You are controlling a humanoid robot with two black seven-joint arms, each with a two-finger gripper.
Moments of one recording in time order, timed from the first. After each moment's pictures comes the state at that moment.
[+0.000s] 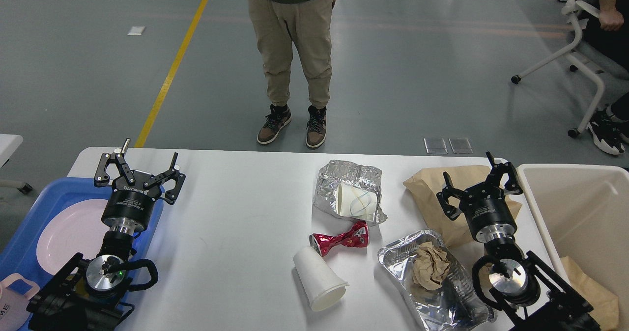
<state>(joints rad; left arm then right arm) -0.35 0.14 -1.31 -0.70 0.01 -0.61 -0.21 0.23 -0.17 1.15 0.94 -0.20 0.19 0.36</state>
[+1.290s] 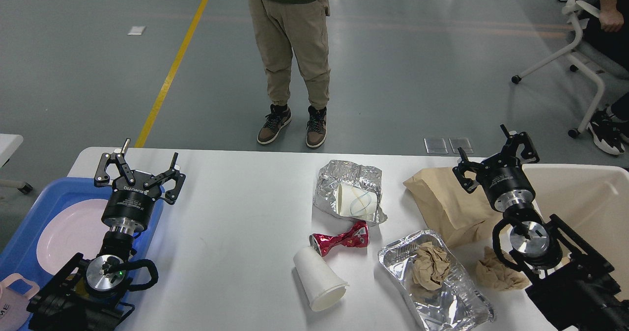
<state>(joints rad) -0.35 0.14 -1.31 -0.70 0.01 -0.61 -0.21 0.40 -0.25 1.14 0.82 -0.12 0.18 0.24</state>
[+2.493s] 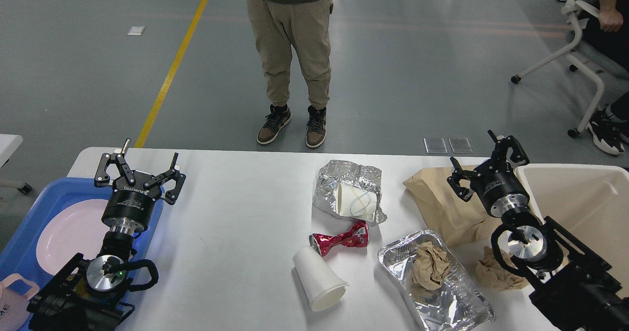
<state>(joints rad) -0.35 0.14 -1.31 -0.70 0.01 -0.61 -0.21 0.42 -0.29 1.02 0.81 -0.12 0.18 0.25</state>
